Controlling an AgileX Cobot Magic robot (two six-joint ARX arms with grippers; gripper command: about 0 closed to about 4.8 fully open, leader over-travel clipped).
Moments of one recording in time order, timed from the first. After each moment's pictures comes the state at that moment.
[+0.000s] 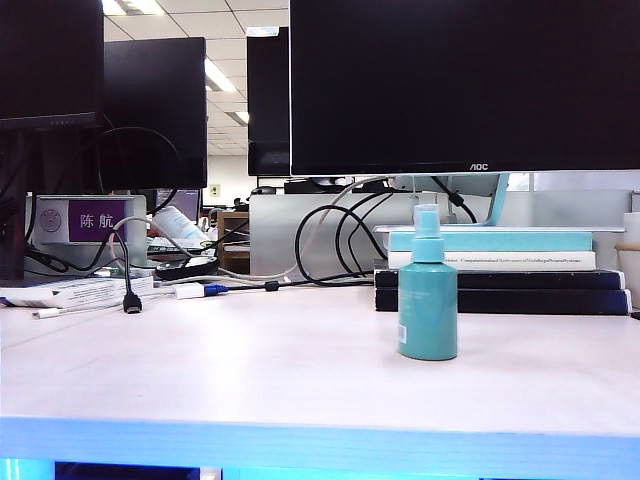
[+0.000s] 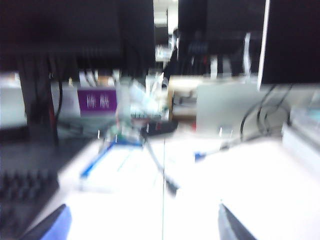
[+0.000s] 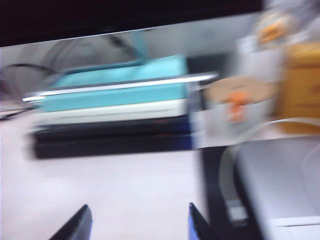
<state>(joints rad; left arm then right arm) -0.22 0.01 0.03 0.13 -0.14 0.07 0.17 0.00 0.01 -0.02 0.22 0.12</state>
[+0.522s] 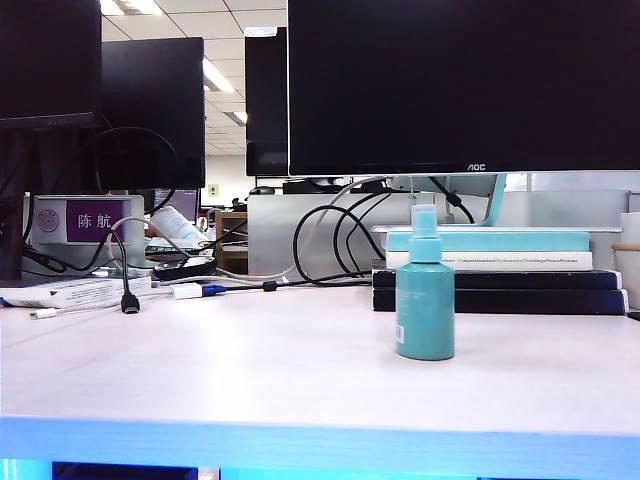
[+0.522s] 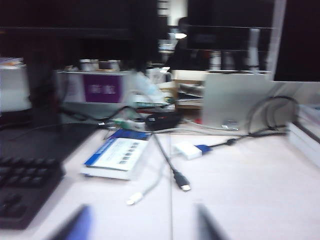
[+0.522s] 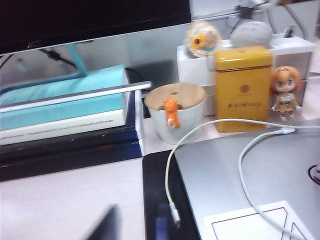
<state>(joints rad) 0.08 0.01 0.01 0.14 0.15 -0.02 -0.23 0.00 0.01 -0.01 -0.07 0.15</state>
